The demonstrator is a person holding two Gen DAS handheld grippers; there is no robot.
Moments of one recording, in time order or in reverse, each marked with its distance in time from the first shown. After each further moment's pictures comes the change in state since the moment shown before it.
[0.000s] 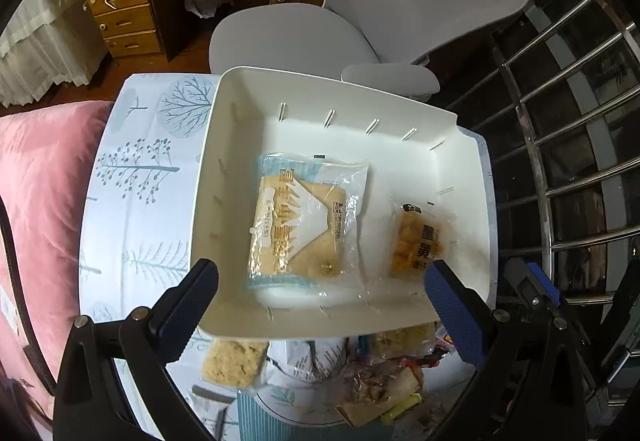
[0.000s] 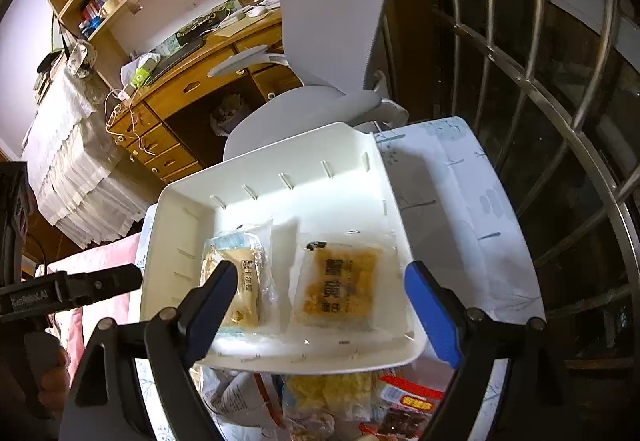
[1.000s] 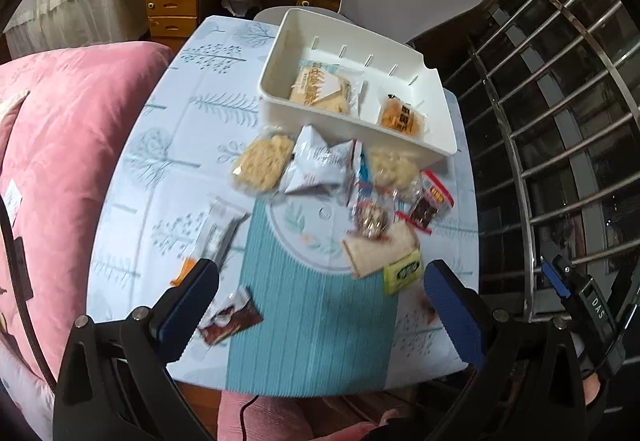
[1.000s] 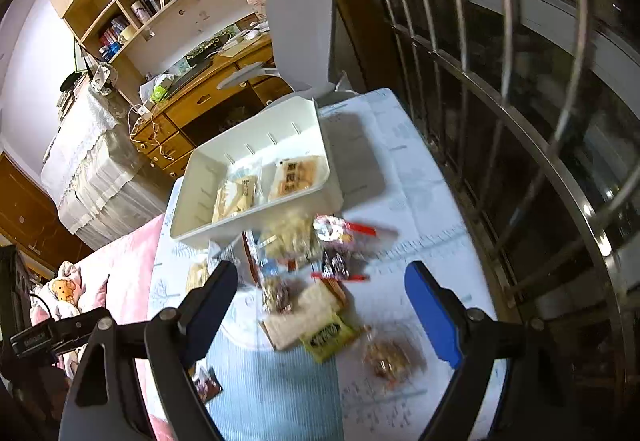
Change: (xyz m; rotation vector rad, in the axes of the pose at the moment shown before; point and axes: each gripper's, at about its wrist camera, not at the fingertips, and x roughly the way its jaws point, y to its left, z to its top) left arm -0.118 0.021 -0.260 -0.075 -0.110 -0.016; right arm -0.172 -0.078 -0.152 0.067 -0.052 0.049
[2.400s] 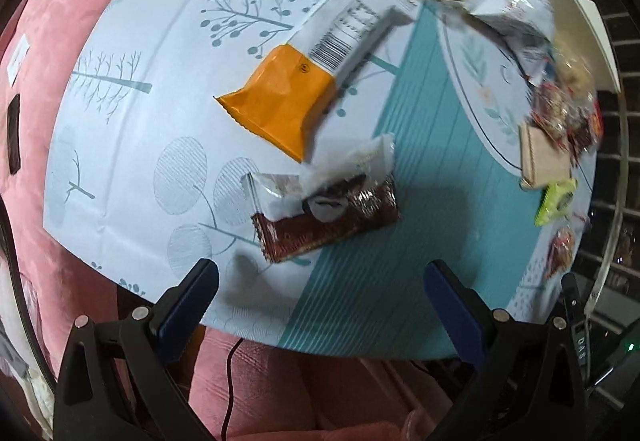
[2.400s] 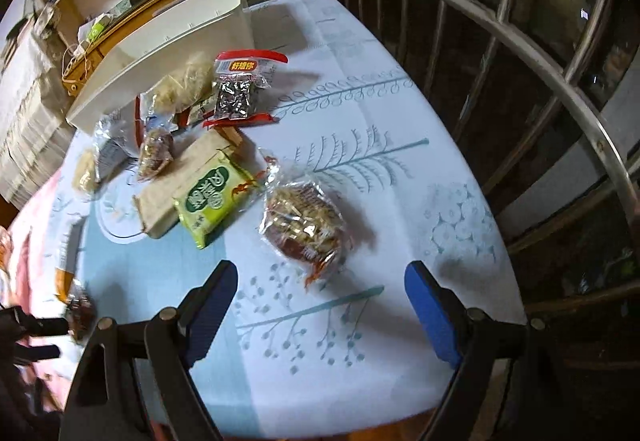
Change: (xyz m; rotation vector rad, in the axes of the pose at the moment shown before) left arm 0.155 0.112 -0.090 -0.269 0.409 0.154; right arm 0.088 -0.042 -0.136 -0.071 0.110 -0.288
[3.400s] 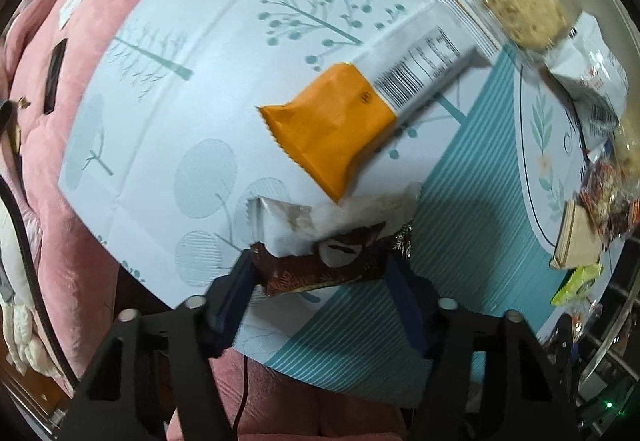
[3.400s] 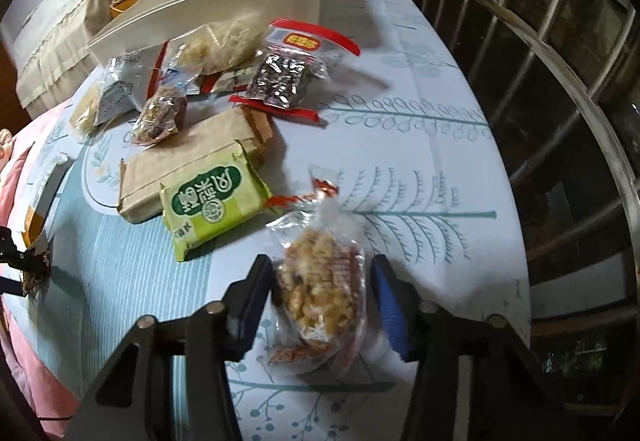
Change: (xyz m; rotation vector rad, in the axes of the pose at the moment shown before) left arm 0.016 0.008 0.027 -0.244 -0.027 0.107; right arm 0.046 0.020 0.024 -0.286 0.026 0.068
